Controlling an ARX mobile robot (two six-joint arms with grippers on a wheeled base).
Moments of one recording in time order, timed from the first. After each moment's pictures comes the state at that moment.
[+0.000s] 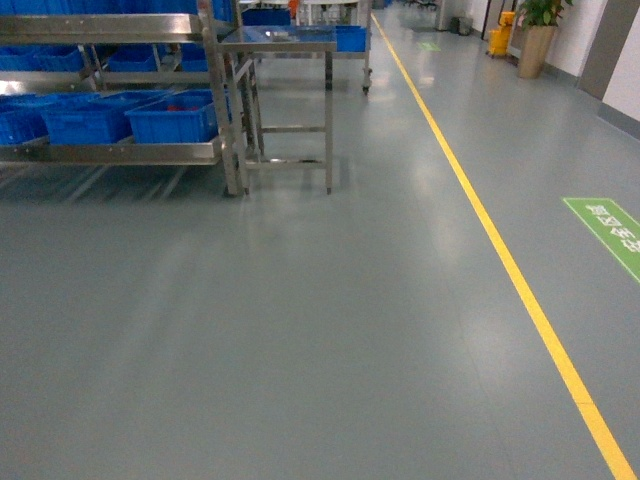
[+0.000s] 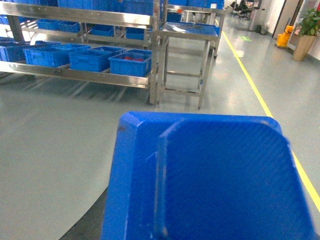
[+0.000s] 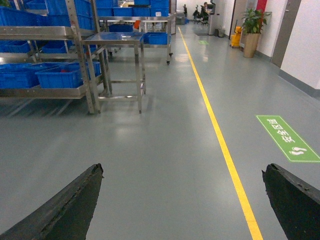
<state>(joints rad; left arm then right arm) -0.29 0.19 0.20 -0.07 -0.41 -0.08 0.00 0.01 0.01 -0.01 0.00 0.00</state>
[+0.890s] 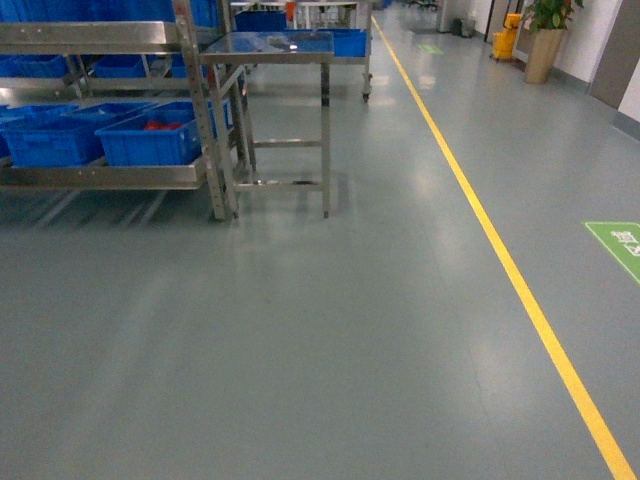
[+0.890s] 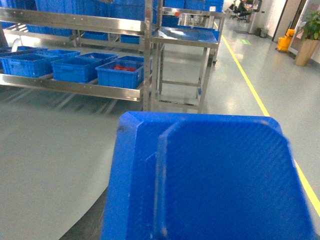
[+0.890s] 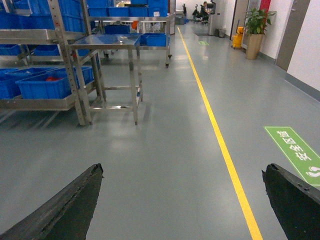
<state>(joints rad) -0.29 0.19 0.20 -0.07 -0.41 -0.08 0.00 0.01 0.01 -0.01 0.00 0.00</state>
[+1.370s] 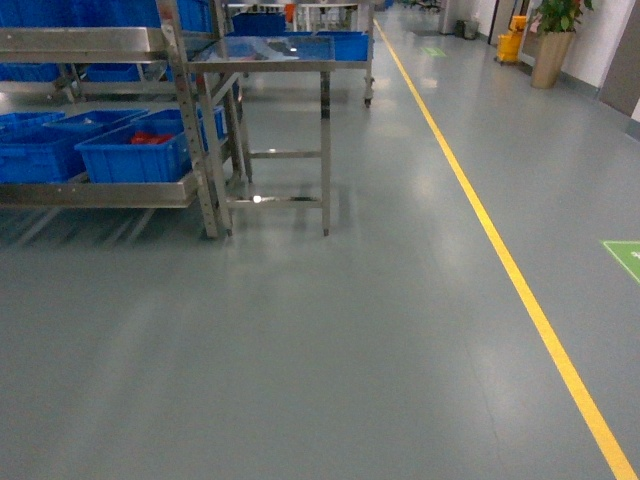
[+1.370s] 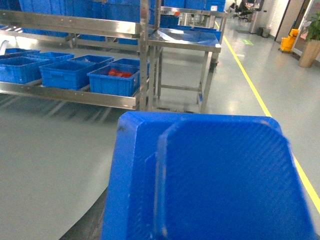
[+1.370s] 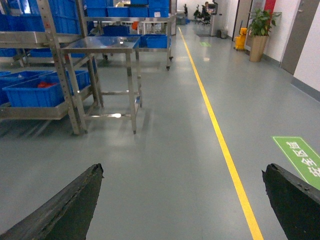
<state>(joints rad) -0.29 0.19 0.20 -0.07 -0.41 -0.08 0.00 0.01 0.01 -0.01 0.00 0.00</state>
